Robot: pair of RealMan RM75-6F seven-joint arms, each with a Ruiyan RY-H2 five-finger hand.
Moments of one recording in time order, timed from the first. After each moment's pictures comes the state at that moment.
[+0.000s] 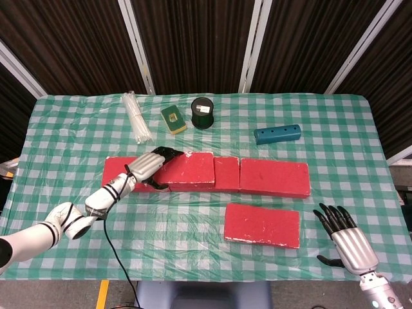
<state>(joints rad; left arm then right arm) -1.03 -1.47 -0.05 -1.08 1.54 0.71 -0.63 0.09 -1.14 -0.10 -1.61 -1.68 1.39 -0.13</state>
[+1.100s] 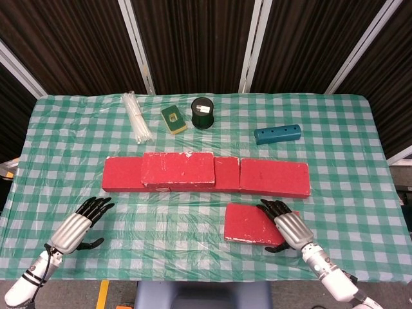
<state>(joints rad) -0.38 -1.40 0.22 -1.13 1.70 1.42 -0.35 0.37 -1.36 0.01 -1.62 -1.49 0.96 -0.05</state>
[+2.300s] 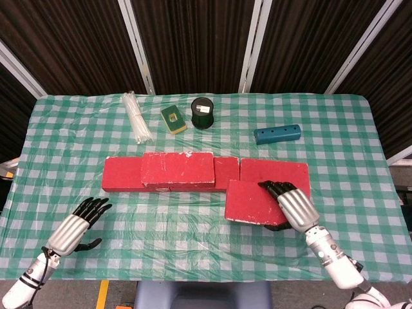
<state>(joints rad) -0.34 -1.39 0.17 -1.12 1.74 1.43 -0.32 0.43 -1.22 0.09 -1.77 -1.49 1.10 -0.16</state>
